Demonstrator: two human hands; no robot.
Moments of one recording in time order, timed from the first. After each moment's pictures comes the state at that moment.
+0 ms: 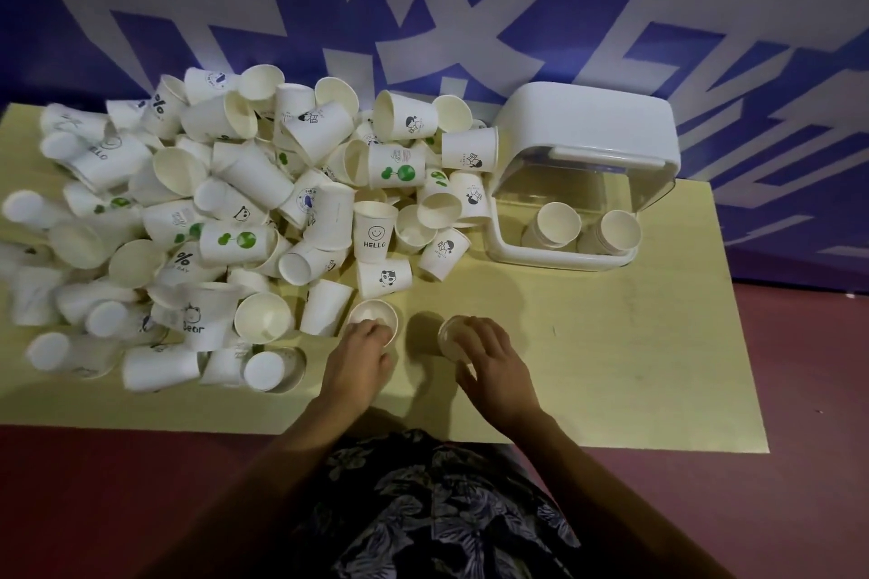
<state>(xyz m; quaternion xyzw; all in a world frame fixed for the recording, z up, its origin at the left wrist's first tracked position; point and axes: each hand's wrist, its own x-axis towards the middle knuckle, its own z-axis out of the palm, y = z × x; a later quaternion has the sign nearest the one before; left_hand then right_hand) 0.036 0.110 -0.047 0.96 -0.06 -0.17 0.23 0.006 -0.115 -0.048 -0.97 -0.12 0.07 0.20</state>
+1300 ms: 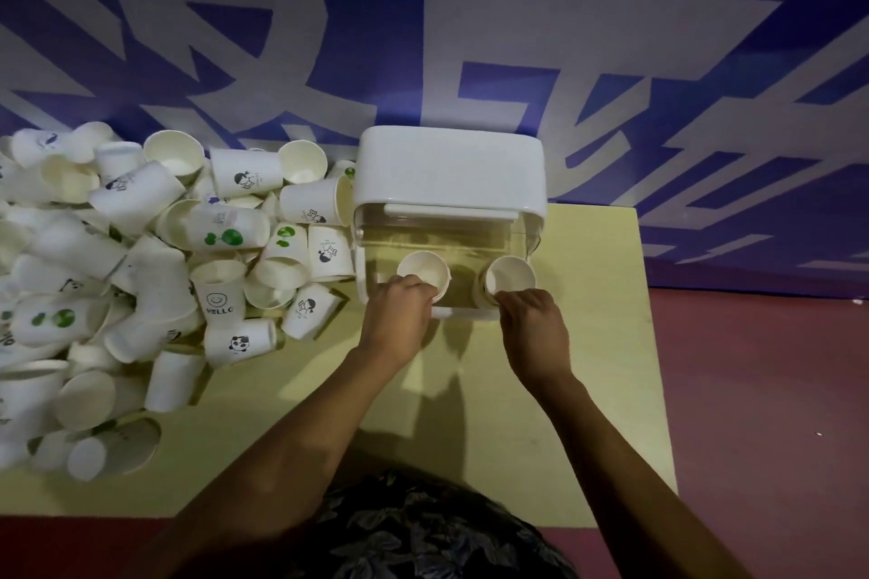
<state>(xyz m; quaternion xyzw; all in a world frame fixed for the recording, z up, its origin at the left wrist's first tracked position) 0.186 -0.165 -0.008 0.96 -0.14 -0.09 0.21 0.144 -0.364 -0.012 -0.98 0.00 -0.01 0.19</state>
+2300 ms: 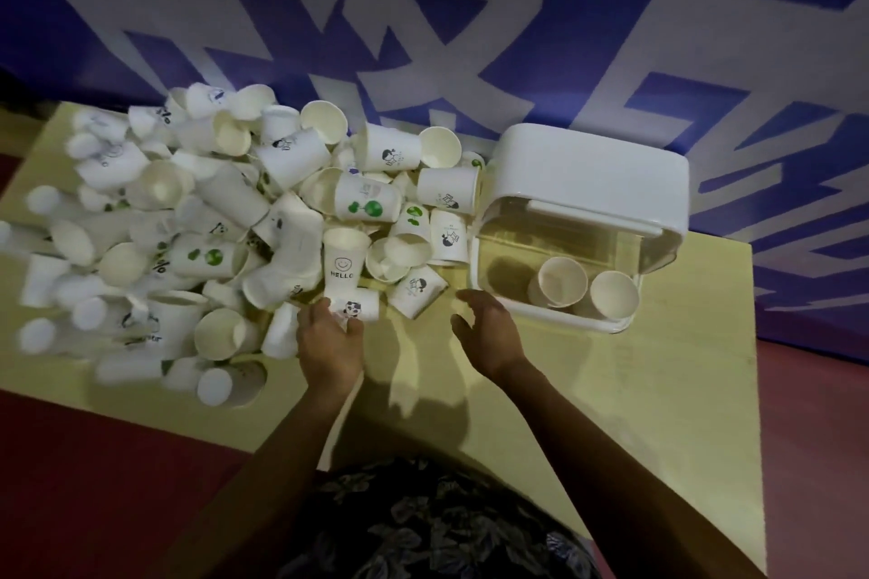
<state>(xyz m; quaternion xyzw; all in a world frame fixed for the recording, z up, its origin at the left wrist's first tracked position) 0.108 0.033 -0.031 0.89 0.34 -0.02 0.31 0.150 -0.179 -0.038 -0.91 -0.03 0.19 0.37</state>
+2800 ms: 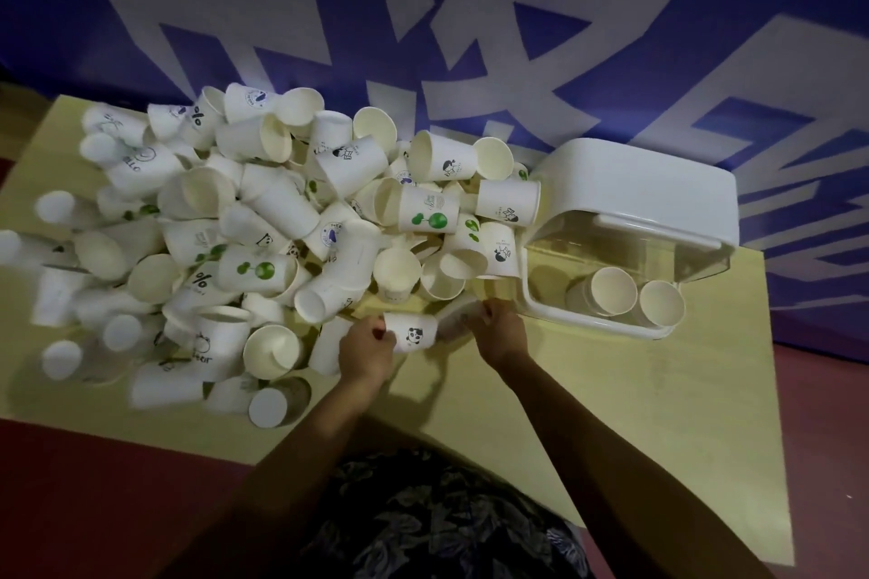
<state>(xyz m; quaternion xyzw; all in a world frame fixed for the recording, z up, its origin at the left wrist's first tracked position) 0.121 0.096 -0.050 0.83 0.32 -0.19 0.42 0.162 -0.095 -0.061 -0.90 0.15 0.22 0.34</state>
